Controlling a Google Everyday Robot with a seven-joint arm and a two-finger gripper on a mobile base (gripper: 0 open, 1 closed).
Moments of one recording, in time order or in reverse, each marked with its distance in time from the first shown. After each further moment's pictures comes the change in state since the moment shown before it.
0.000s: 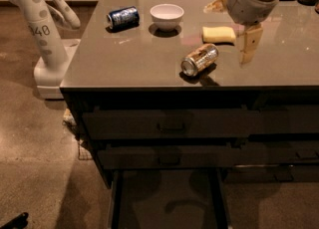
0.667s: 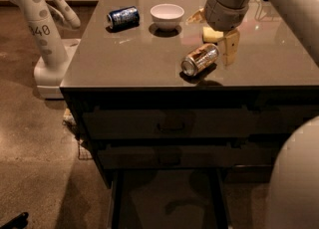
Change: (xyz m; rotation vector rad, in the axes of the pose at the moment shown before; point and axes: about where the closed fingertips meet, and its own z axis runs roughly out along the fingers) arm -0.010 -0.025 0.055 -0.098 -0.004 -0.113
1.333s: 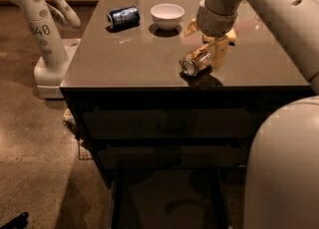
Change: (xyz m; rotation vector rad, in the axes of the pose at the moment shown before) arm -0.004 -0.008 0.032 -0.057 -0.031 -0.014
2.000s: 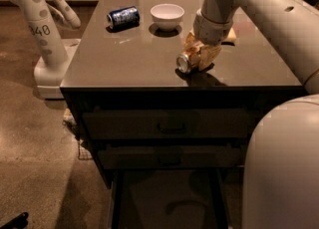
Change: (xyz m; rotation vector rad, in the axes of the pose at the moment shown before) arm -0.009 0.006 0.026 -0.049 -0.041 -0.006
